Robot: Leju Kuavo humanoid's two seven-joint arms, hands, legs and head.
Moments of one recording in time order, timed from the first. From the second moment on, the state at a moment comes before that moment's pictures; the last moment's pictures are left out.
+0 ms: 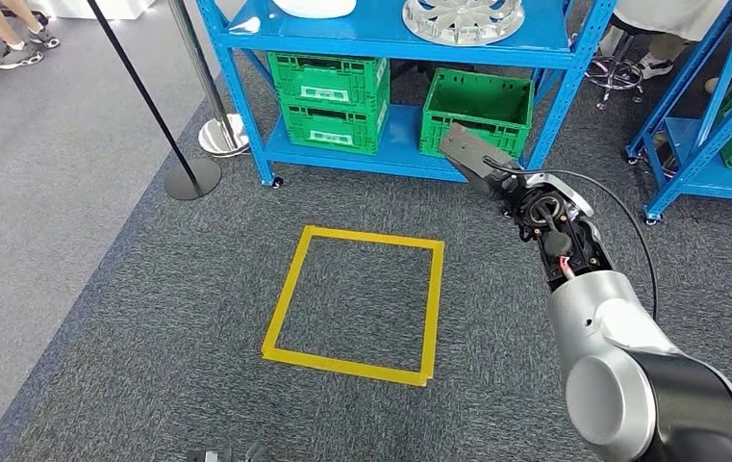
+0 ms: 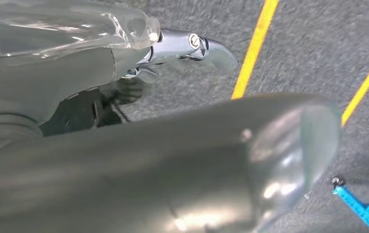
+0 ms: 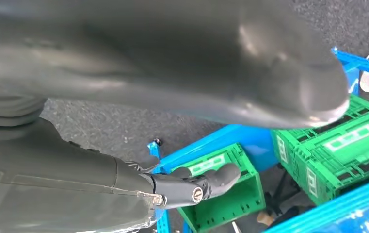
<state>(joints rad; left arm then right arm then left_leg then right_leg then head) -0.15 -0.18 0.19 -0.20 0.18 -0.11 -0.59 -1.07 0.09 -0.13 -0.35 1.06 0.56 -0.17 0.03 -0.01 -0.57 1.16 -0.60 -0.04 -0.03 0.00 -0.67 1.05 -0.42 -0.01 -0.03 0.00</state>
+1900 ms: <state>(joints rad) -0.12 -0.17 0.20 -0.20 0.21 -0.21 -0.61 -1.08 0.14 -0.15 -0.35 1.06 0.56 -0.11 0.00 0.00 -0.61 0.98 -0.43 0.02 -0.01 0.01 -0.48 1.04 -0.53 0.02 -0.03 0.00</state>
